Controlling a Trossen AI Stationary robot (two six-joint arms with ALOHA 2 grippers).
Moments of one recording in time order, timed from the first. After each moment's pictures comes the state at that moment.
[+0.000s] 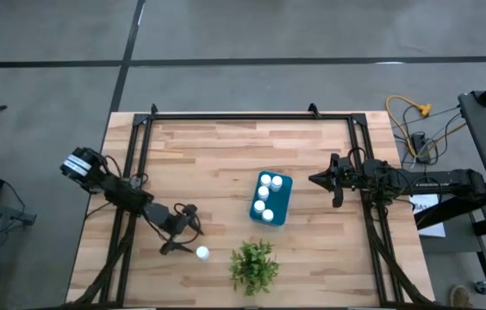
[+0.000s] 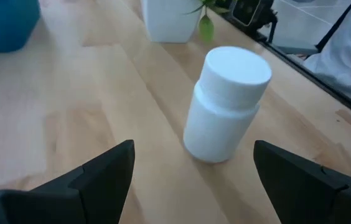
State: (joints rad) left arm -0.49 1.56 0.08 1.10 0.06 -0.15; right arm -0.06 0.35 0.11 0.10 0.03 0.39
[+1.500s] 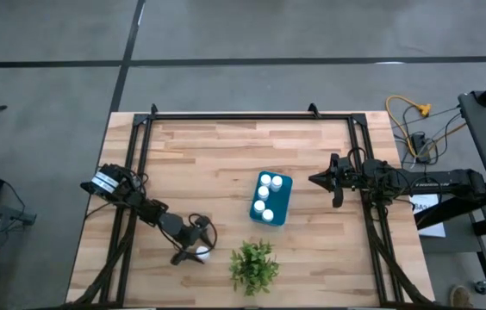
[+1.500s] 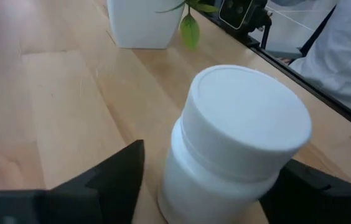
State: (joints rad) left arm -0.51 1.86 0.26 1.25 0.13 -0.17; right arm -0.06 0.35 0.11 0.09 0.03 0.39
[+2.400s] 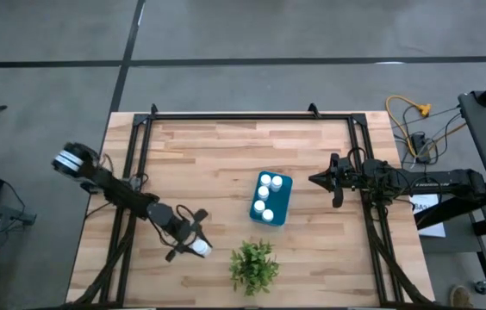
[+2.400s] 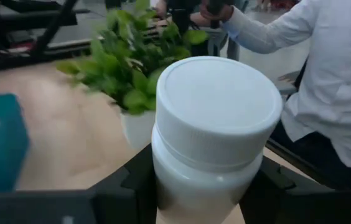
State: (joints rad) left arm -0.48 1.44 0.28 0.99 0.13 -0.01; right arm -0.06 0.35 0.11 0.09 0.03 0.38
